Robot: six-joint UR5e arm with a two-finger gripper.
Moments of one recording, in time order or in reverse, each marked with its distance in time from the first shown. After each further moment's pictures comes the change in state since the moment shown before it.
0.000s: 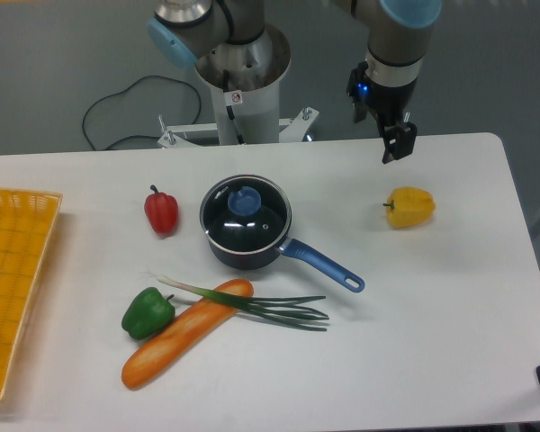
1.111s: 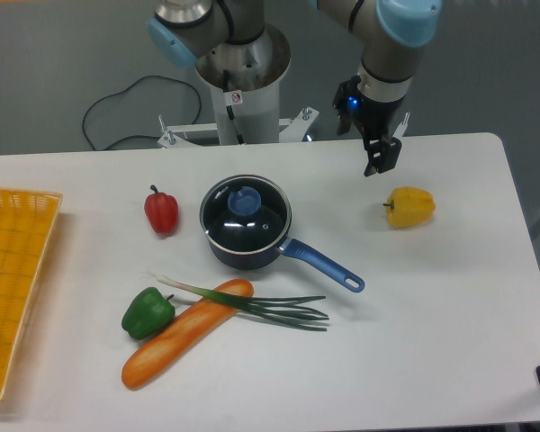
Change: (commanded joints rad) arm 0.008 -0.015 -0.044 0.003 -0.152 -0.005
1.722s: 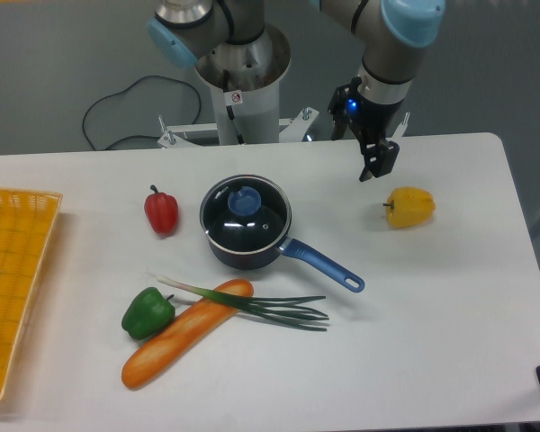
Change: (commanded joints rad) arm -0.051 -0.005 0.008 0.003 0.000 -0.101
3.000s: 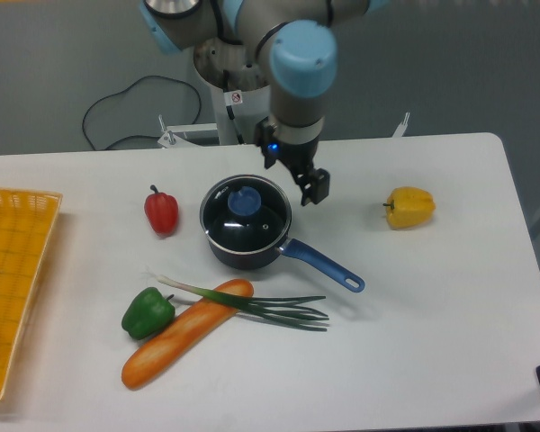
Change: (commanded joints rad) arm -0.363 -0.071 -0.055 0.142 0.221 -0.575
